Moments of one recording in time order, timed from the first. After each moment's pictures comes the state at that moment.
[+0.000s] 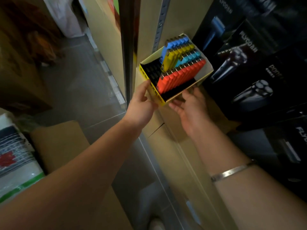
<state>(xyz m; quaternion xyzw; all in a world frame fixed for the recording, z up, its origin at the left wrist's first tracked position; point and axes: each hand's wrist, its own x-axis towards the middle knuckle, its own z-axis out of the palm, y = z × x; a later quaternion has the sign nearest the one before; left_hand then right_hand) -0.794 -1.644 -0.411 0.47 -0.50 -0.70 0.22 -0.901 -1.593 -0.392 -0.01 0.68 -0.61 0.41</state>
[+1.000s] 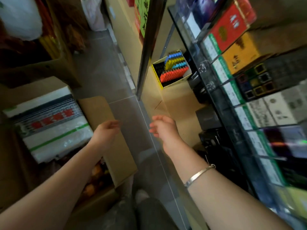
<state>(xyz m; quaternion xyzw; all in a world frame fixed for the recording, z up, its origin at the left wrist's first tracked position) -0.594 -1.528 -0.287 0.64 -0.45 -0.62 0.08 -0.756 -1.468 -0.236 -0.09 0.78 -0.36 0.50</state>
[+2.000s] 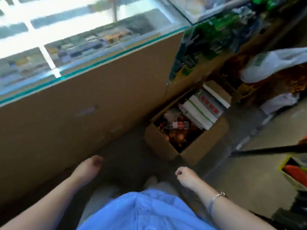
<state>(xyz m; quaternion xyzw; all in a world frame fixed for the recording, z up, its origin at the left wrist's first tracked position) -0.344 -0.911 -0.193 0.89 -0.13 -0.40 0.16 -0.563 -1.181 -0.192 -0.74 0.44 0.36 0.36</state>
